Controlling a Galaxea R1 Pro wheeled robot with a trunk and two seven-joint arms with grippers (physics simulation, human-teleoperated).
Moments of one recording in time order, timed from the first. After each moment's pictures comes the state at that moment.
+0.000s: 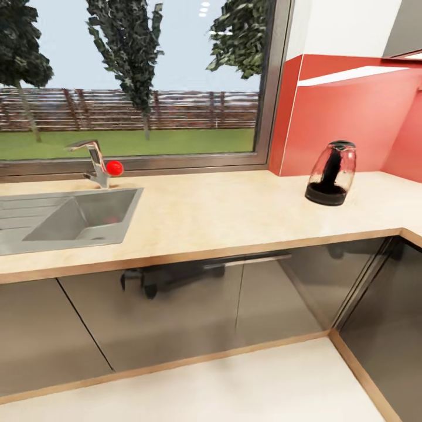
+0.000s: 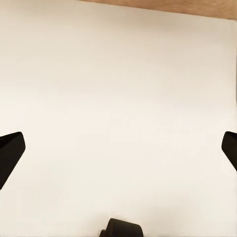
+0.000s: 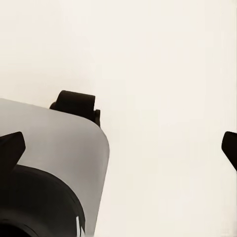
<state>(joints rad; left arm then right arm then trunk) -0.28 0.15 -0.95 -0.03 1.28 -0.37 -0.16 -0.17 -0.10 0.17 -0.03 0.03 -0.16 0.00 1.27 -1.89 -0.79</state>
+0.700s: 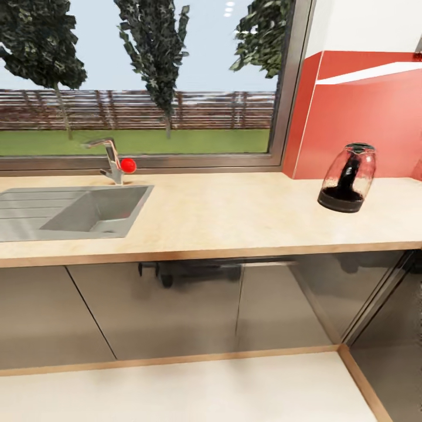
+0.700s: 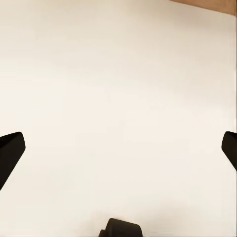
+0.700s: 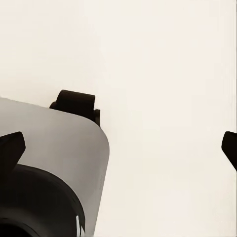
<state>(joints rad) -0.28 0.15 -0.96 -0.03 1.28 -0.37 -0.16 -0.17 -0.10 0.17 -0.03 0.03 -0.16 0.00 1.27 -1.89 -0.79</state>
